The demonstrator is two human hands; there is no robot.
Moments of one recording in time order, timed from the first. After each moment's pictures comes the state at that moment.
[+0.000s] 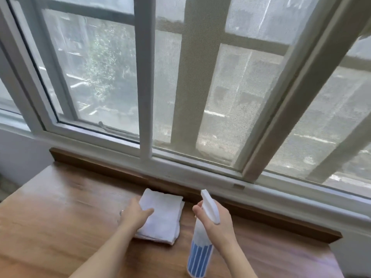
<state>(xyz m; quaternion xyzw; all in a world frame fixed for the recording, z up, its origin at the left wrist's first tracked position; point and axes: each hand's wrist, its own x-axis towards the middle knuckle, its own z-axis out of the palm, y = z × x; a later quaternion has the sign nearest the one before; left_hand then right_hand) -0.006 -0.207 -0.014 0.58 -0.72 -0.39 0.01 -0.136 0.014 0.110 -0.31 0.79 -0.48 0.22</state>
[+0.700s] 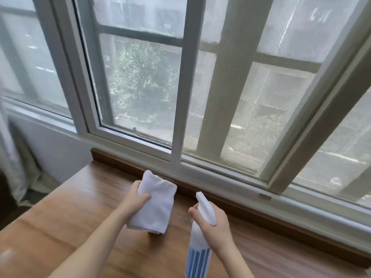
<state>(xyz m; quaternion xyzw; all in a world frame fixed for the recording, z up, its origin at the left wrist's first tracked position) 0.085 -0.250 0.068 0.48 -0.69 -0.50 0.18 -0.067 -0.032 0.121 -0.36 0.77 -0.47 0.24</state>
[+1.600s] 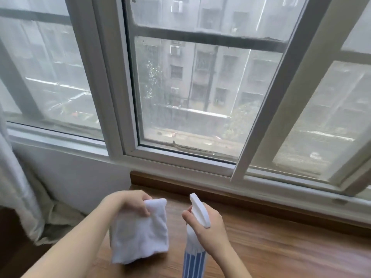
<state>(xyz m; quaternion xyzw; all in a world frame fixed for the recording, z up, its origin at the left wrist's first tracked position) 0.216 -0.544 0.085 0.28 -0.84 -0.37 -0.27 0.110 -0.275 0.110 -0.33 0.79 -0.47 0.23</state>
